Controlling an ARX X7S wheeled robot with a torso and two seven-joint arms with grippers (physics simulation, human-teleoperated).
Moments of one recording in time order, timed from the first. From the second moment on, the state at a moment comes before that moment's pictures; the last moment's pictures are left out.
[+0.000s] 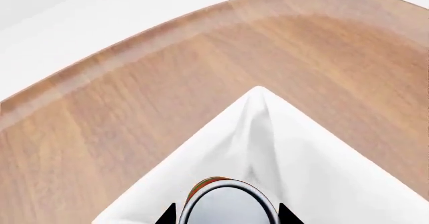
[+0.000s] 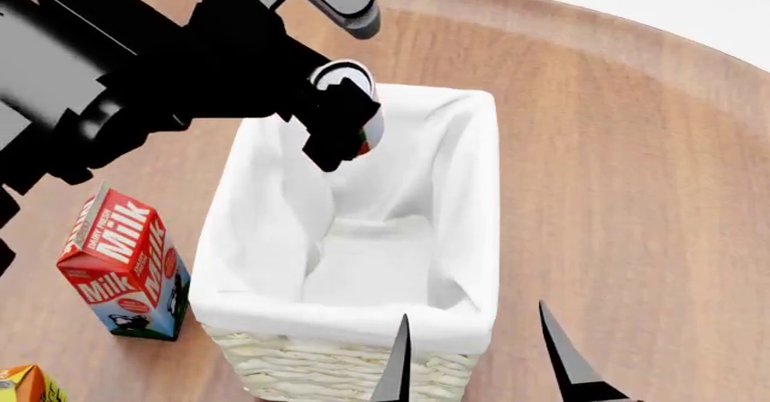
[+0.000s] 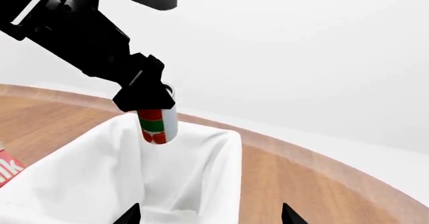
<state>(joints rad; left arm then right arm) -1.70 -0.01 1.24 -1.02 -0.90 -0.70 0.39 0.06 0.41 -0.41 -0.80 0.22 0.52 0.51</state>
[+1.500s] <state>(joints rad) -1.56 0.00 1.54 -1.00 -1.16 -0.51 0.27 0.05 0.43 -0.40 -0.80 0.26 0.49 0.53</state>
